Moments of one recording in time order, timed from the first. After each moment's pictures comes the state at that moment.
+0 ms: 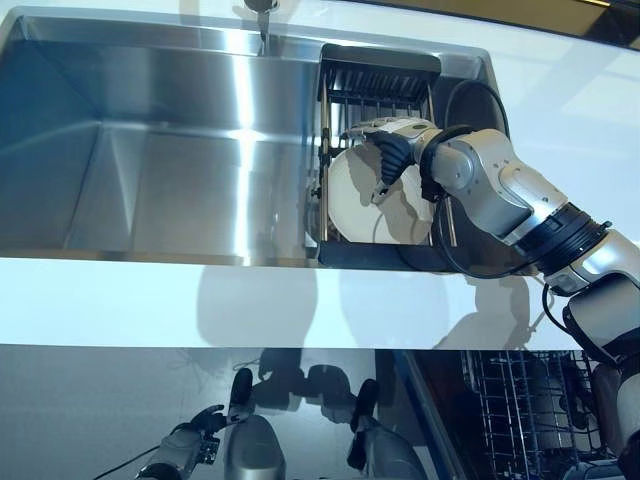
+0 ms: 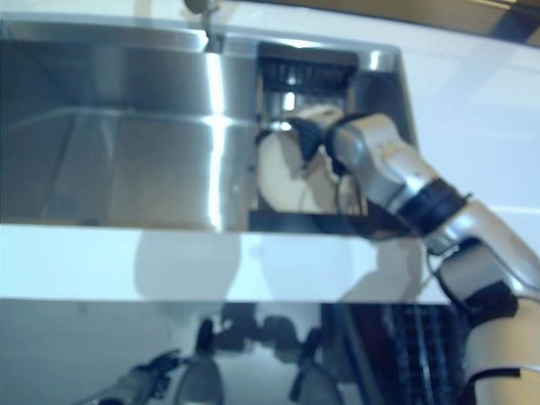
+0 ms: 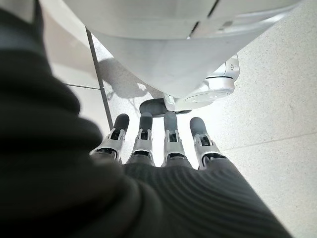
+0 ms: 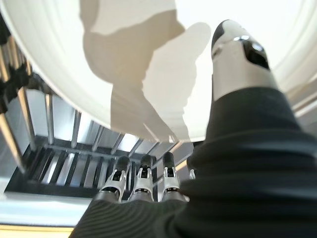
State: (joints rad) left arm -0.12 0.35 -0.25 1.14 -0.15 0.05 -0.08; right arm -1.26 -0.74 0.84 0.32 -0.36 0.16 0.41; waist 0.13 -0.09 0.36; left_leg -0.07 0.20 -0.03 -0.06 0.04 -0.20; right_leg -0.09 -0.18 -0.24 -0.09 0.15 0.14
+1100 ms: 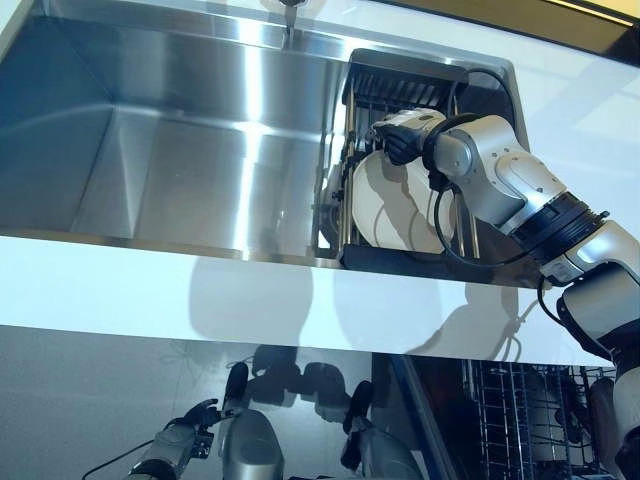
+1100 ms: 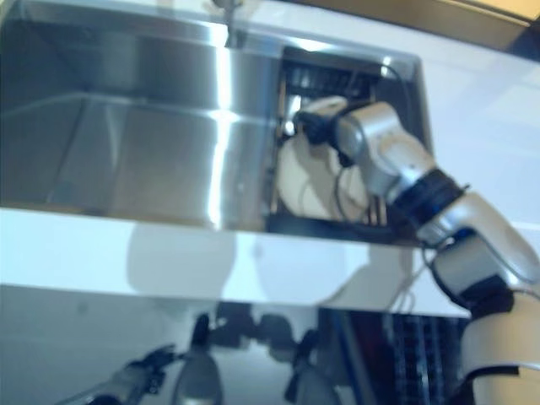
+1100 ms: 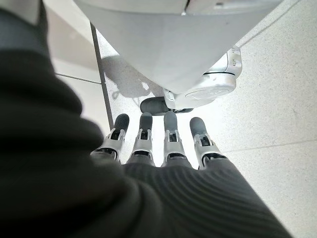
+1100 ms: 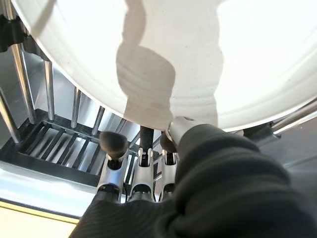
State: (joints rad) left arm -0.13 0.38 -0.25 1.12 -0.15 0.05 -0.08; right arm -1.30 -0.72 0.85 0.43 -0.48 0.16 0.43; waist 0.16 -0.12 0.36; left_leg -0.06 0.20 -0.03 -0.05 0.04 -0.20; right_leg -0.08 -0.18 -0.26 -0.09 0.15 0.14
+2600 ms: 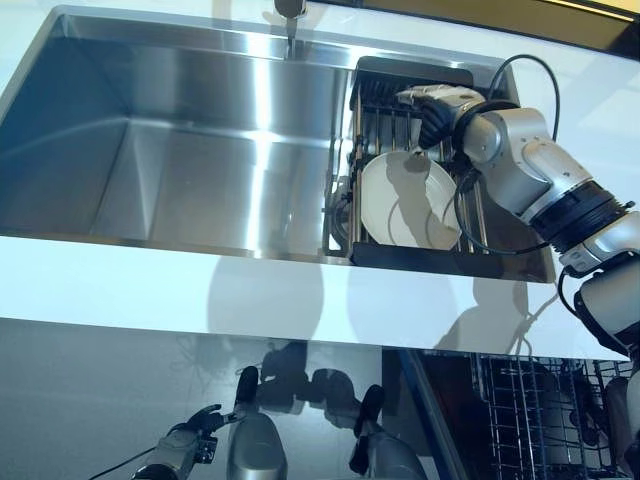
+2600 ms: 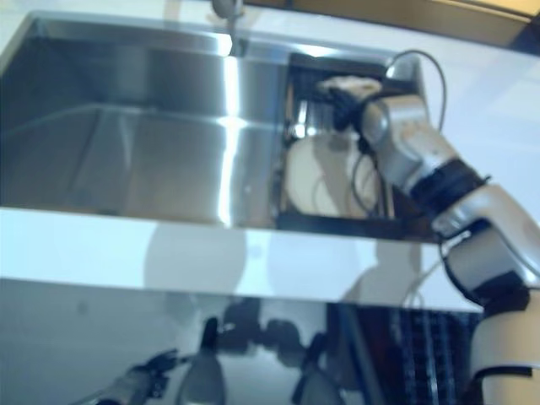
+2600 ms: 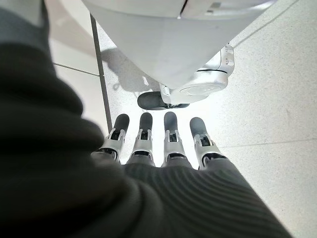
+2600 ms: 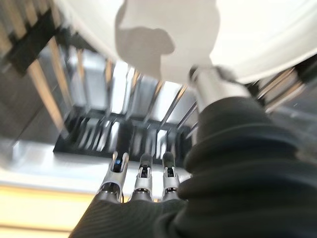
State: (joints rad) left arm -0.11 0.37 -0.28 1.10 -0.22 0.05 -0.07; right arm -1.33 -0.75 0.88 0.56 -0.32 0.24 0.31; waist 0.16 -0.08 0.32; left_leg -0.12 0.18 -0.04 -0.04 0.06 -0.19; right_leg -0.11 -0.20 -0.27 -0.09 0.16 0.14
